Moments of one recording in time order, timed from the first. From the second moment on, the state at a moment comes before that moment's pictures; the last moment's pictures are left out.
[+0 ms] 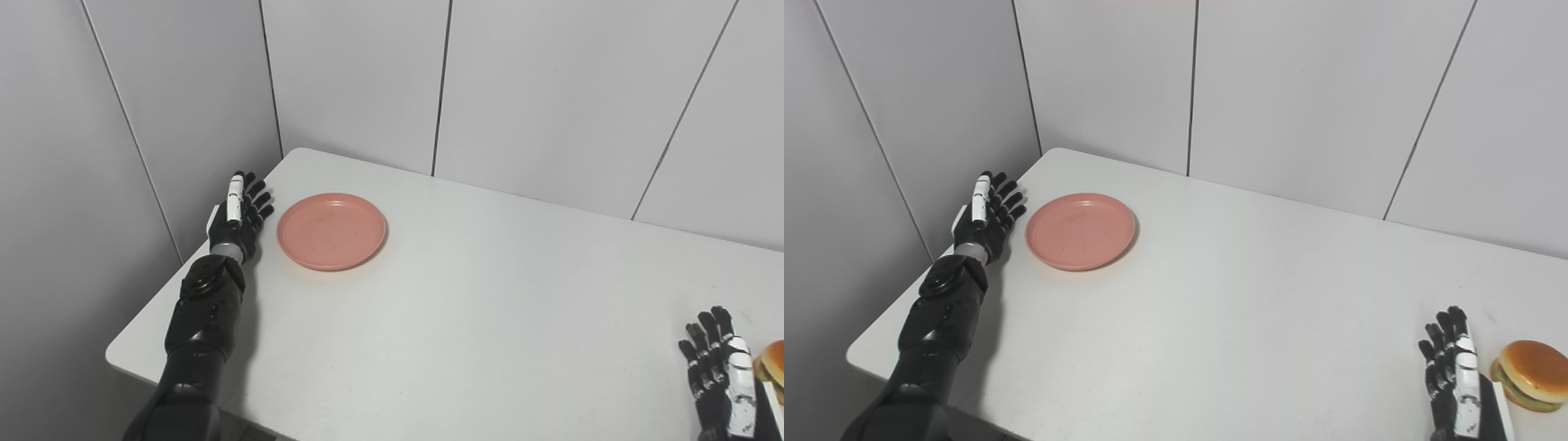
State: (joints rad) left arm -0.49 0.37 0.46 0.65 -0.39 0.08 -0.02; right arm -0.16 -0.12 -0.10 0.09 0.28 -0.04 0.18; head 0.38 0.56
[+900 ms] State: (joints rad) left arm -0.49 0.29 0.38 0.60 -0.39 0.06 -0.03; right arm -0.15 -0.12 -0.09 0.08 0.27 -0.03 0.18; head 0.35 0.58
